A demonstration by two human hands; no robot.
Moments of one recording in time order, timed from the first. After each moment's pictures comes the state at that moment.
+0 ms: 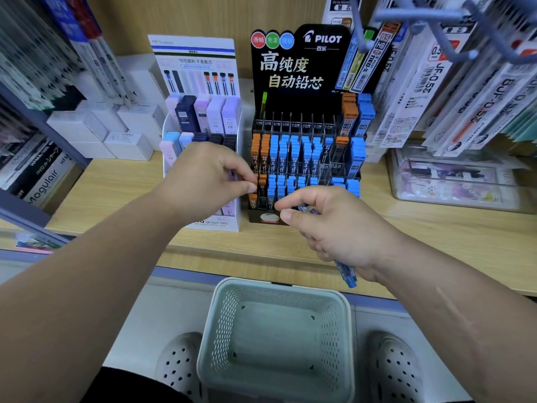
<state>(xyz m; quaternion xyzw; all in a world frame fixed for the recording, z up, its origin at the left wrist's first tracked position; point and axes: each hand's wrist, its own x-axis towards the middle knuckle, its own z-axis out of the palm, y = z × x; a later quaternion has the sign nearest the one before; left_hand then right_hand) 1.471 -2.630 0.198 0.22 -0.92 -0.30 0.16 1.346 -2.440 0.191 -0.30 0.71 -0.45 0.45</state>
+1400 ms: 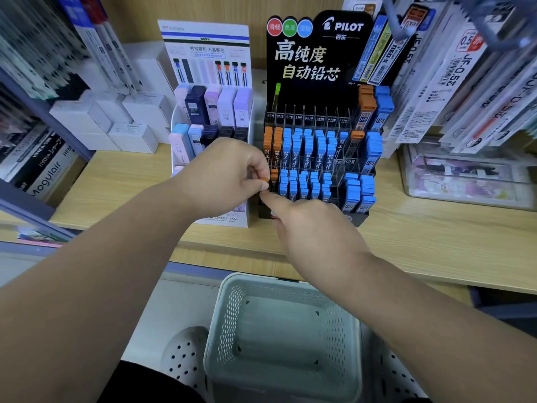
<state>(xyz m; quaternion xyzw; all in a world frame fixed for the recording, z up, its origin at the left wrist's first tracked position) 1.465 -2.637 0.197 0.17 -0.95 -0.26 0.08 1.386 -2.469 0.174 -0.55 0.81 -0.13 0.11</state>
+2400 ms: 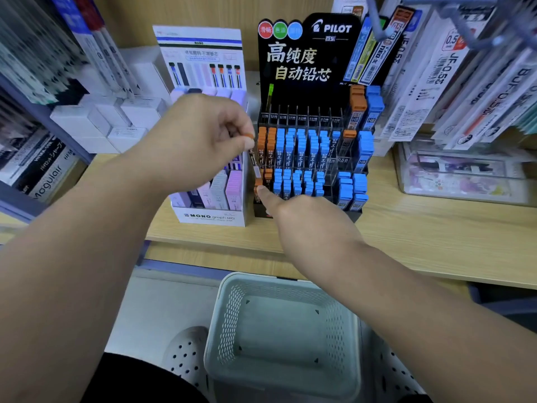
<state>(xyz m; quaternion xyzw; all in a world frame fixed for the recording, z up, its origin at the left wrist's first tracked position) 1.473 -2.637 0.249 0.21 -0.92 -0.27 0.17 1.387 -2.470 0.206 -0.57 0.81 0.00 0.14</state>
